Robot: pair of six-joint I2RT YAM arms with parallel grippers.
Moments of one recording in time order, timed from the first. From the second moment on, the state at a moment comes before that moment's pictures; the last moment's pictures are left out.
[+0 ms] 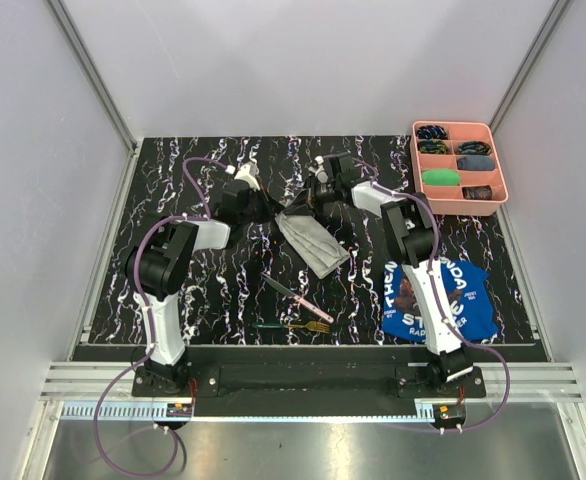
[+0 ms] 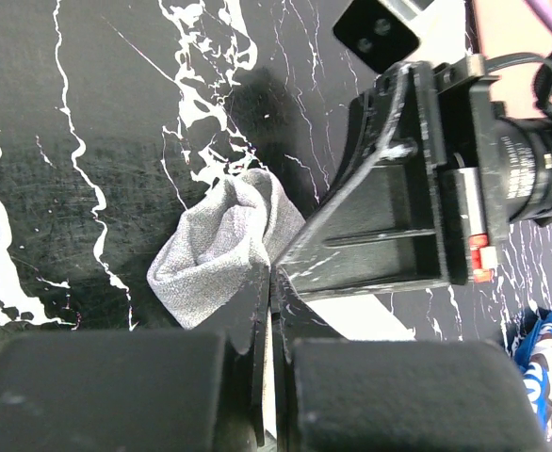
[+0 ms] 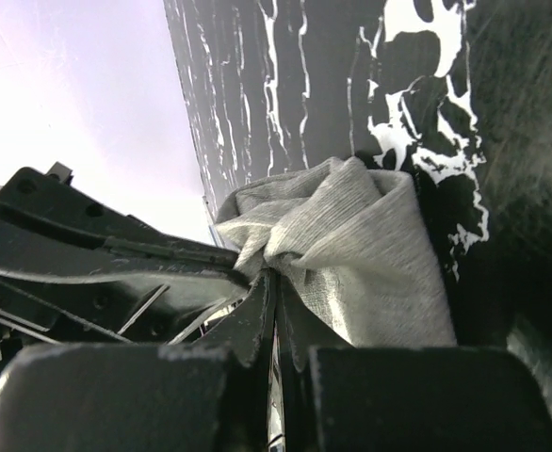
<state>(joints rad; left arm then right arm) -0.36 1.97 1.02 0.52 0.24 -0.66 0.38 2.55 1.92 -0.10 -0.99 0.87</state>
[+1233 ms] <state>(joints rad) -0.36 1.97 1.02 0.50 0.19 -0.76 0.40 2.59 1.88 0.07 -0.99 1.10</state>
